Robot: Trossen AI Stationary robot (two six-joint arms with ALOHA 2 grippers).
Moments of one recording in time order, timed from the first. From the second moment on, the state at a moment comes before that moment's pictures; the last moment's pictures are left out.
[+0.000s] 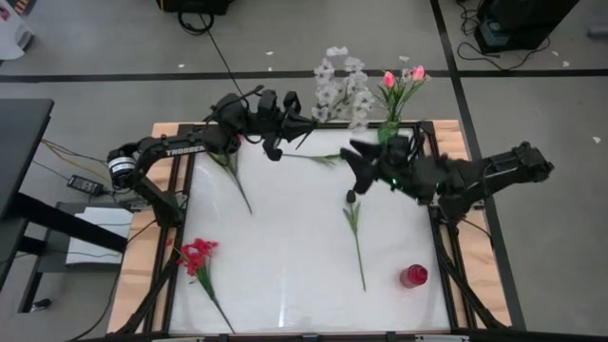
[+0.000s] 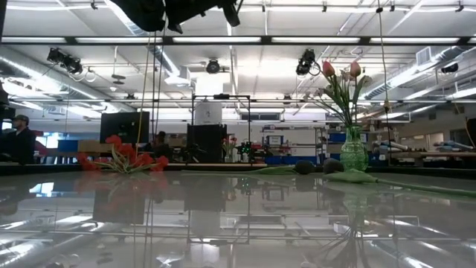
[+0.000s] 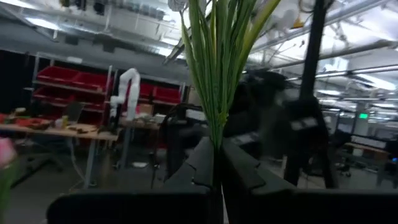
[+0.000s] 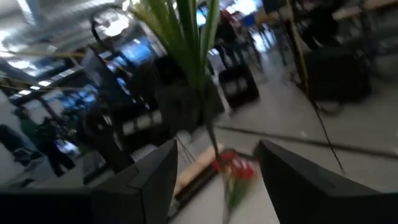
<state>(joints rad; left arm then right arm) 0.44 1.55 1.18 0.85 0.63 -0.43 0.24 1.17 1.18 -0.03 0.86 0.51</state>
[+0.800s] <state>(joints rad) 0.37 1.56 1.18 0.81 0.53 -0.40 -0.19 1.23 1.18 0.26 0.07 0.23</state>
